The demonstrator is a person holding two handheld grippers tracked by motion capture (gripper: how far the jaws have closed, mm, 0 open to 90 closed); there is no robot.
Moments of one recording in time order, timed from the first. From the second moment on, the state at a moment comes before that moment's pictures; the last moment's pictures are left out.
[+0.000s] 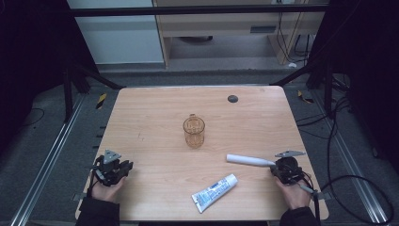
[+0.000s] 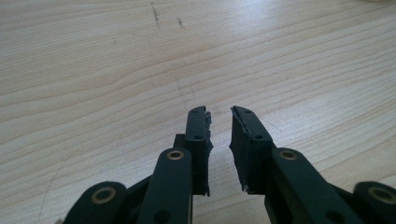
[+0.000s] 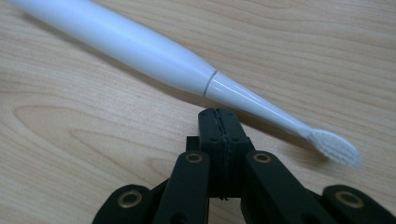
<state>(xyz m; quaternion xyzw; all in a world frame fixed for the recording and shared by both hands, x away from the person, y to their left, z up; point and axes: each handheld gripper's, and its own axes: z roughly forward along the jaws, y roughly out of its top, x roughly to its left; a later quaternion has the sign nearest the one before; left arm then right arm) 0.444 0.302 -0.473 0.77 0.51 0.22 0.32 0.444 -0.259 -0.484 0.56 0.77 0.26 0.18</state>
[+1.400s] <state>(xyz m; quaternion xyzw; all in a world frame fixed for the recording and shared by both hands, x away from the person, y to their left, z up) 0.445 0.302 -0.473 0.76 0.51 0.22 0.32 0.491 -0.252 -0.479 0.58 0.74 0.29 0.18</state>
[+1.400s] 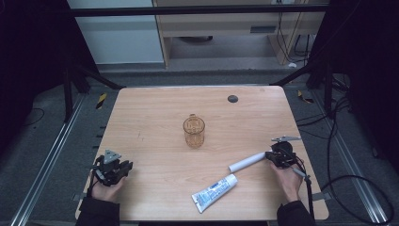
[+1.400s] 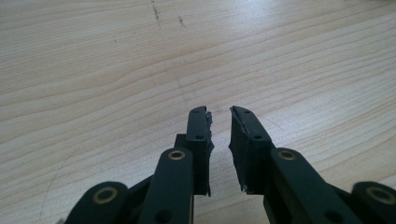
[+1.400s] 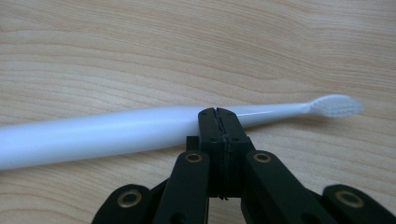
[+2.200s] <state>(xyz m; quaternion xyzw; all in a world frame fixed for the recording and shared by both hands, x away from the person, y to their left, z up) 0.445 0.303 -0.473 0.76 0.51 0.22 0.32 0.506 -0.229 -0.479 0.56 0.75 0.29 0.17</state>
